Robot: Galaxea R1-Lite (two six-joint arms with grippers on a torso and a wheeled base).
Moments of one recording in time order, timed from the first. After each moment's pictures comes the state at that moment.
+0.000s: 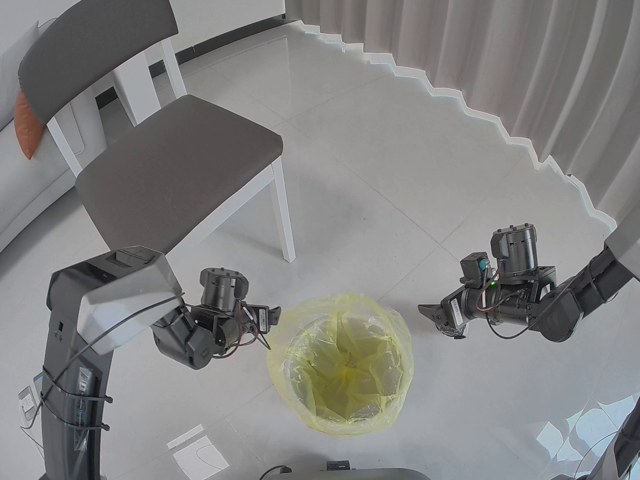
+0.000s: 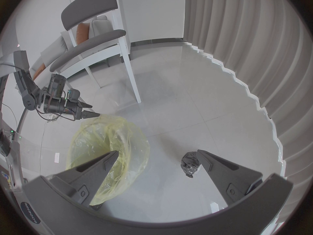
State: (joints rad) left arm -0.35 2.47 -1.09 -0.80 0.11 -0.15; right arm 0.35 2.00 -0.82 -0.59 0.01 -0.16
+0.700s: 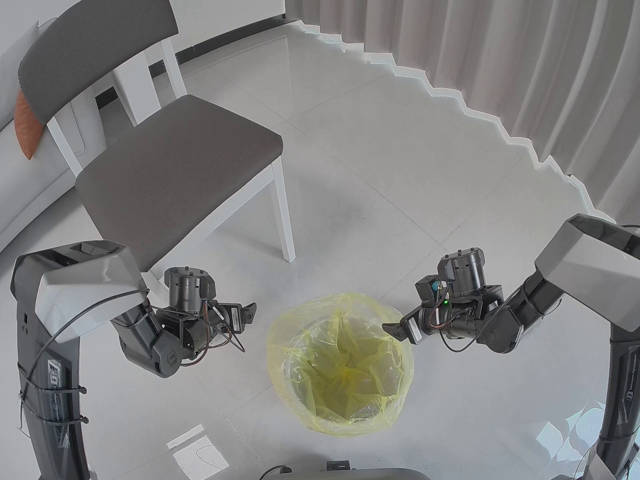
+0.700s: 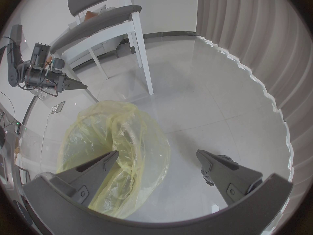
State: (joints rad) left arm -0.28 2.32 -0.85 -0.95 0.10 -0.16; right arm 0.42 2.27 -0.99 -0.64 0.02 -0.17
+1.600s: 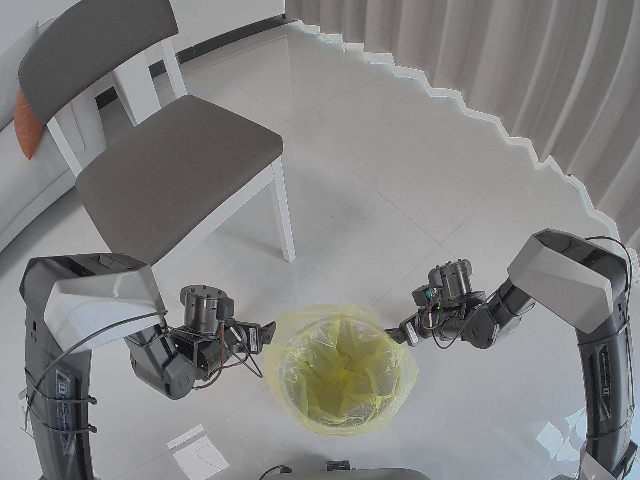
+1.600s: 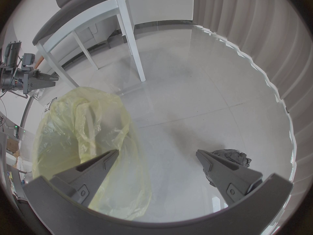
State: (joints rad) left arm -0.38 2.33 -0.75 -1.04 0.10 -0.16; right arm 0.35 2.48 -1.17 -0.58 0.05 -0.17
